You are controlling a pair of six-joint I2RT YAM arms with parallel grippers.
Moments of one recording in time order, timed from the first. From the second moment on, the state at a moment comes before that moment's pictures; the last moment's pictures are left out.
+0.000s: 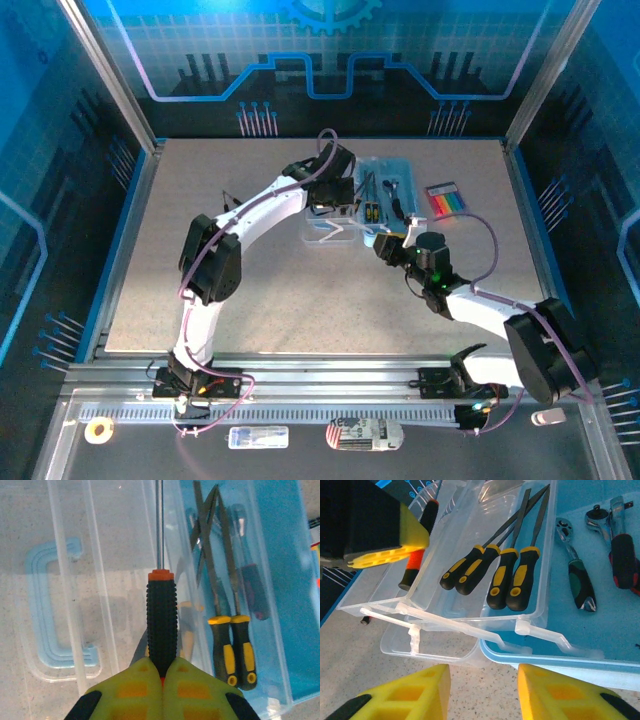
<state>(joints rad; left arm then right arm) -0.60 2.11 1.88 -0.71 -0.04 -0.63 0.41 1.28 0.38 0.54 -0.08 0.52</state>
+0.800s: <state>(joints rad) -0.59 2.06 1.91 -0.74 0.06 -0.58 0.41 1.32 0.38 0.58 -0.11 0.53</state>
